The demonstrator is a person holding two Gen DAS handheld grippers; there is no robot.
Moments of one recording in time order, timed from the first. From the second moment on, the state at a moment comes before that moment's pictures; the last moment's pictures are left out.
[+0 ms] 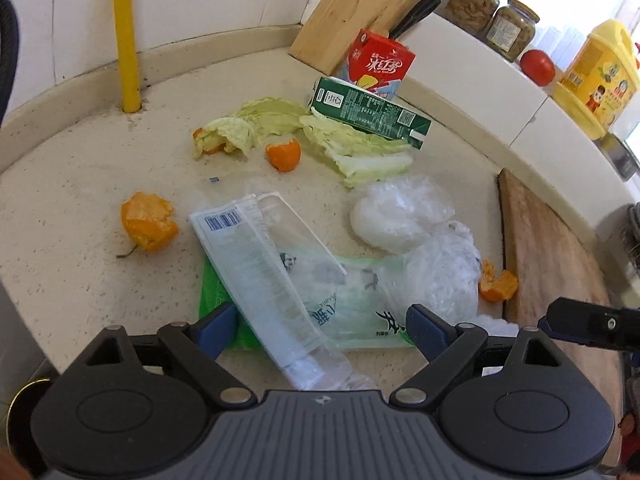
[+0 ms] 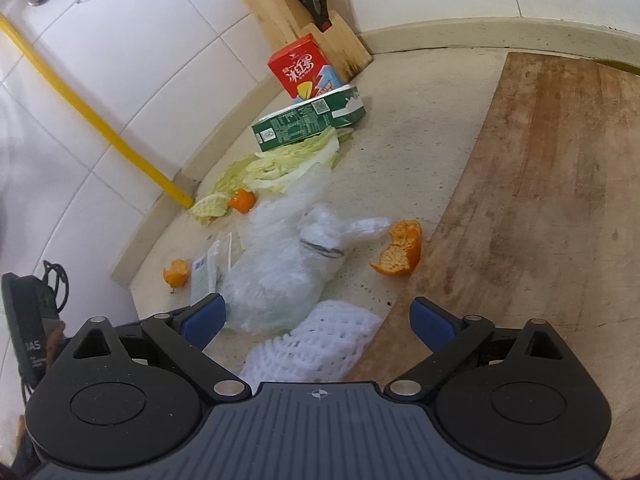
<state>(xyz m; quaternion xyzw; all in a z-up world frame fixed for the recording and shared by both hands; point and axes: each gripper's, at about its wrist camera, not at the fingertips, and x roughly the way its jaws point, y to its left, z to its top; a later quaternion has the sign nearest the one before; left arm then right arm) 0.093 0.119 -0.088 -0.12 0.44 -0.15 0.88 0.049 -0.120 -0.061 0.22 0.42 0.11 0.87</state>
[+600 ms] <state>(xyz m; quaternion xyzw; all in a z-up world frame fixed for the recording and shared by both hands) 0.137 0.135 -0.092 -0.21 0.42 -0.17 0.87 0.095 -0.102 -0.055 0.16 0.43 0.12 0.88</state>
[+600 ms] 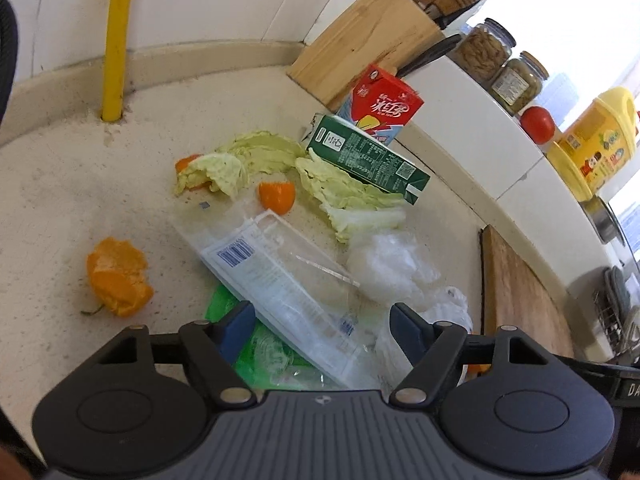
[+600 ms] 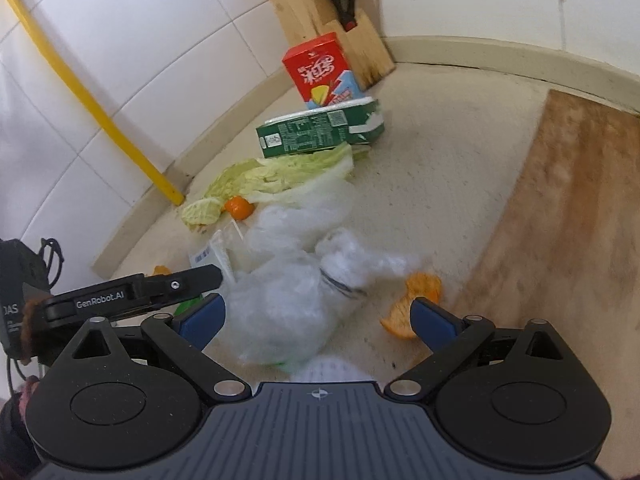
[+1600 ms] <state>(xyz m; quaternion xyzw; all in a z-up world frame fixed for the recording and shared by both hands) 0.215 0.114 -0.103 -0.29 0.41 -0.20 0.84 0.144 -0.118 -0.080 0.19 0.45 0.08 0.87</state>
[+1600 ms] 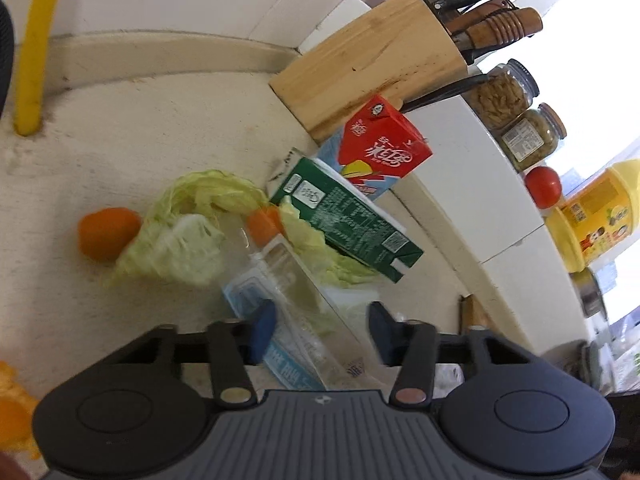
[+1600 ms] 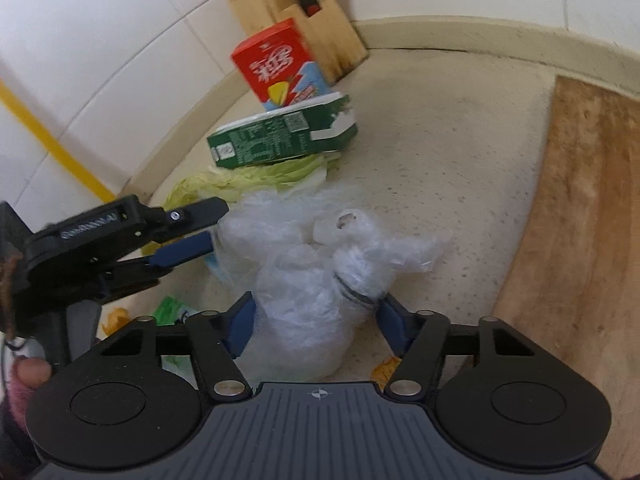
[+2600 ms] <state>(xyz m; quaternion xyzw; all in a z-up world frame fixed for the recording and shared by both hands) 0.193 0.169 -0.085 -0.38 0.39 -0.22 0.81 0.104 -0.171 -0.063 0.33 0.38 0.08 0.86</state>
